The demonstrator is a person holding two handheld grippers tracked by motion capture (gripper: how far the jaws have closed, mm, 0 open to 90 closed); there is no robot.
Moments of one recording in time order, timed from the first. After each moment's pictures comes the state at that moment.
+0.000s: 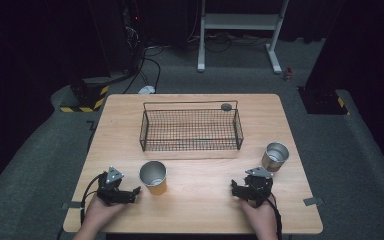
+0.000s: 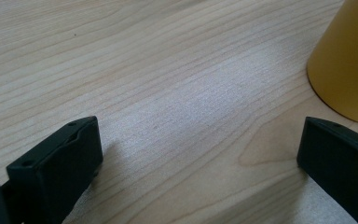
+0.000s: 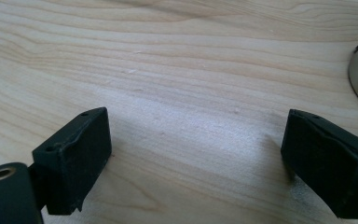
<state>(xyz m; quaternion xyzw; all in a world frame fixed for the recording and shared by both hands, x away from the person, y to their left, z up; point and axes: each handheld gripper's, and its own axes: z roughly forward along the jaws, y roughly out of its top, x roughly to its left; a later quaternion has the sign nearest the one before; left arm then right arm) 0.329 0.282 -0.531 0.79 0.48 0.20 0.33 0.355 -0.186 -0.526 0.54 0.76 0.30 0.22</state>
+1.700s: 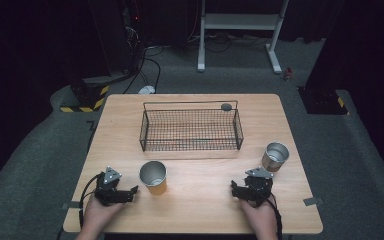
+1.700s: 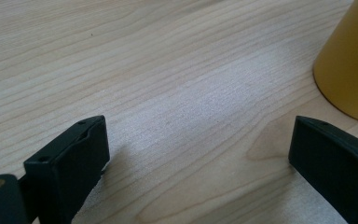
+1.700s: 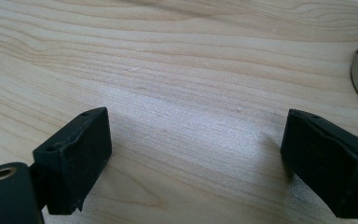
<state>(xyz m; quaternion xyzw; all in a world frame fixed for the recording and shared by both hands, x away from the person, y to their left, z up) 0.325 0.287 -0.527 0.78 0.49 0.21 0.33 0.354 -0.186 -0.526 0.53 0.76 0.31 0.22</state>
